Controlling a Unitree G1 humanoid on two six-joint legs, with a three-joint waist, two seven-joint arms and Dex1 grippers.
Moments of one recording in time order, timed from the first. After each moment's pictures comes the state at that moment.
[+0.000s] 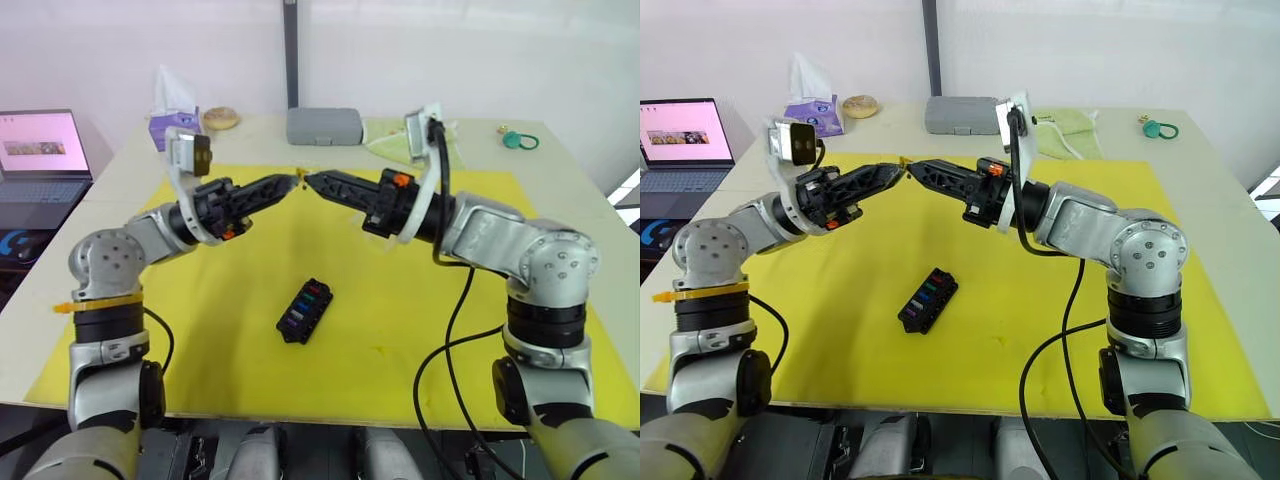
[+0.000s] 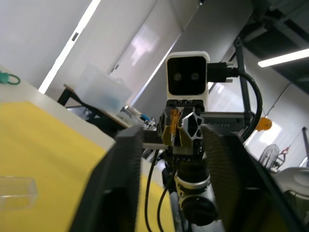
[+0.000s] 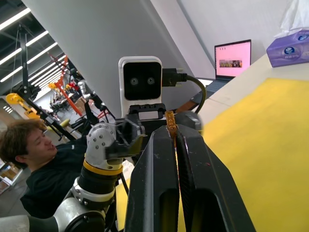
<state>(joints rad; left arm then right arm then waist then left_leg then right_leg) -0.75 0.50 0.26 0.08 -1.09 1.08 -1.01 -0.80 -0.42 -0.09 -0.26 1.53 1.06 0.05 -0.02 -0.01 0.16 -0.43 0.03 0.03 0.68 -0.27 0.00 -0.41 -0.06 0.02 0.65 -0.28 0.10</state>
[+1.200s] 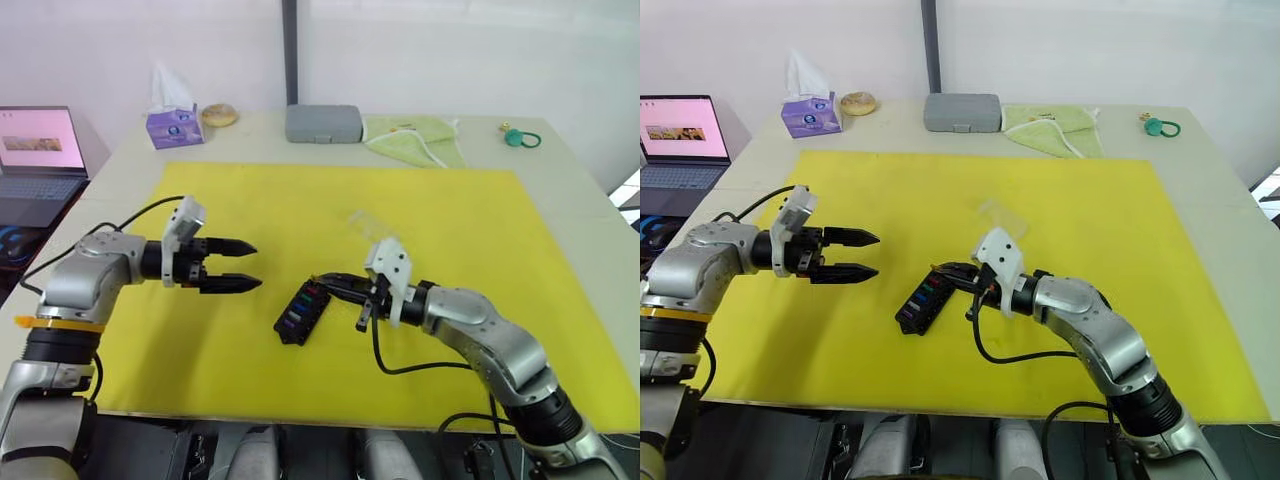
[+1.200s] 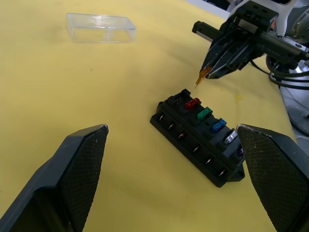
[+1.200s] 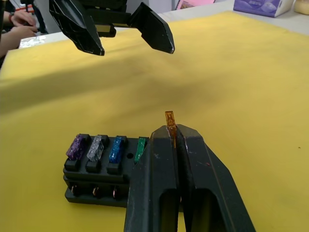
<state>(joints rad) -0.58 0.78 -0.03 0.19 -0.51 0.55 -1.41 -0.31 -0.51 0.26 -0.41 0.45 0.52 0.62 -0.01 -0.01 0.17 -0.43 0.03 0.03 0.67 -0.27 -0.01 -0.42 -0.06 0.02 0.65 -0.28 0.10</state>
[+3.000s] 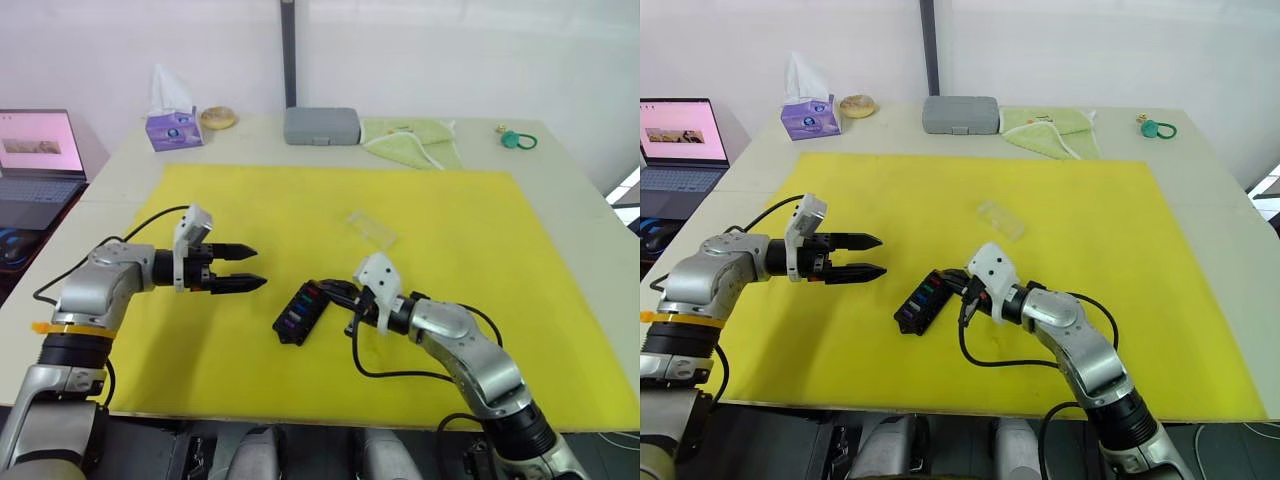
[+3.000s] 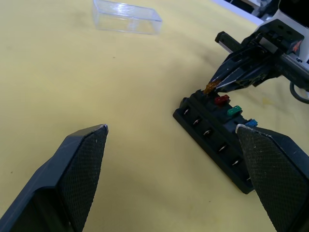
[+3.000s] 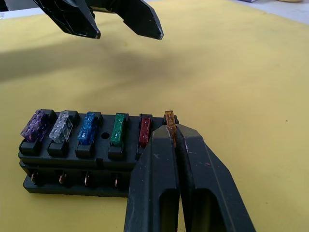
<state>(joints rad) -0.55 0.72 -0.02 0.22 -0.48 0.55 -1.31 -0.26 -0.39 0.28 -0.34 0.24 0.47 0.62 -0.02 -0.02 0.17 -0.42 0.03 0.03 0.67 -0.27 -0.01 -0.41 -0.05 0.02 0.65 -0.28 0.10</state>
